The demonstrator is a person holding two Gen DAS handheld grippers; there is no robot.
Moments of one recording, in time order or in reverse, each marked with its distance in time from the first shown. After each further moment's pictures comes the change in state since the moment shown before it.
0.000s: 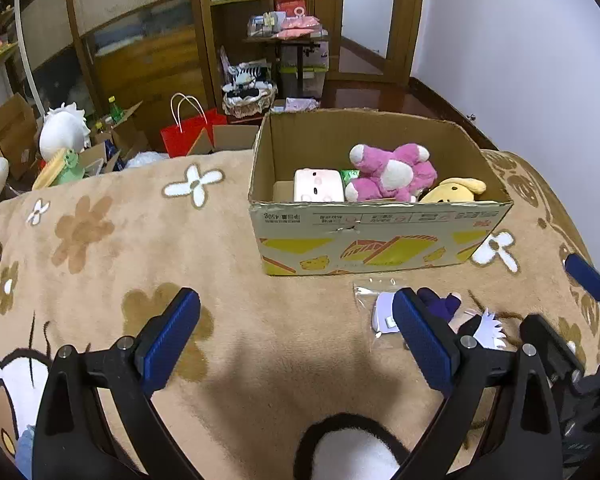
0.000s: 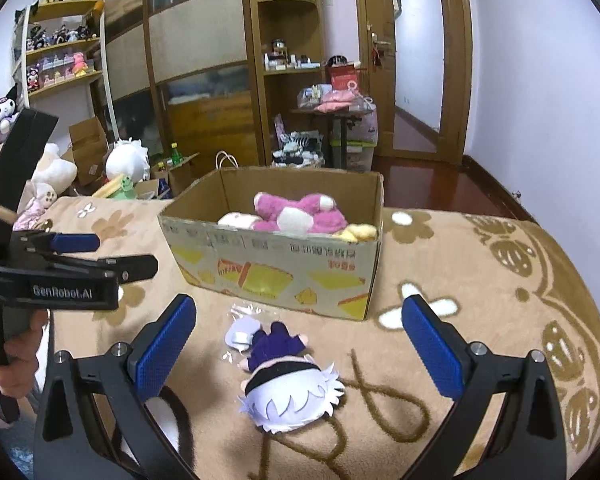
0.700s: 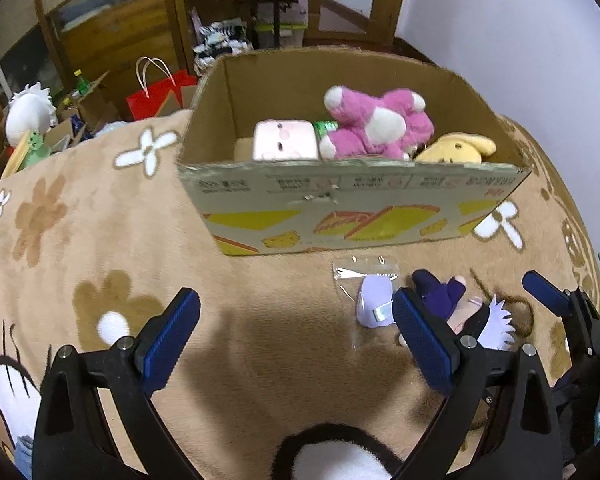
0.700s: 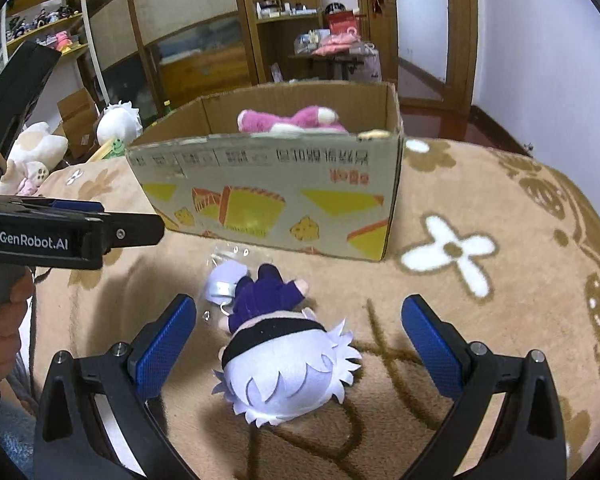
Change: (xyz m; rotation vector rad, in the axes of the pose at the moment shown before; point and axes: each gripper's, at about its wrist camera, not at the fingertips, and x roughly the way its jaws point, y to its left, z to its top) left arm 0.057 -0.018 0.001 0.043 0.160 -0.070; right arm 0.061 -0.011 -0.036 0.049 0.175 0.032
